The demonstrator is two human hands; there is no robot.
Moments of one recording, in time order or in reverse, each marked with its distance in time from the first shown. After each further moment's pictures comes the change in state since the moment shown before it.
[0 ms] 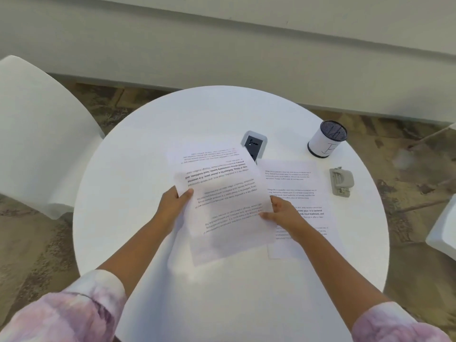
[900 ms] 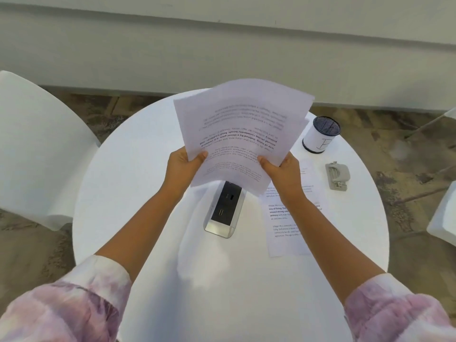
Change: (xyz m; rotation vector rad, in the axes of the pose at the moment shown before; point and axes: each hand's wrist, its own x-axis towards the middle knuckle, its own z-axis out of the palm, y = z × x) left_hand -0.005 0.094 0.039 0.119 -0.009 0.396; right_hand -0.004 -0.087 0.006 0.161 0.415 -0.493
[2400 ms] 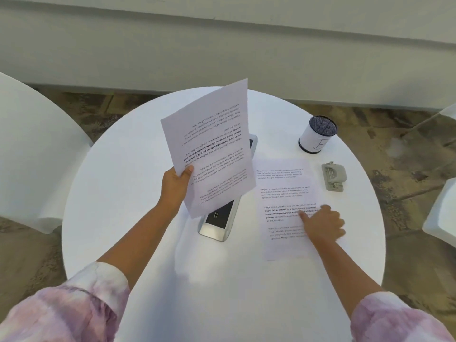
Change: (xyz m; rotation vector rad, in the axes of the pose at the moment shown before) left_hand 0.001 -0.039 0.007 -0.043 0.123 -0.238; right_hand -0.026 0.125 -0.093 -1.040 0.311 0.623
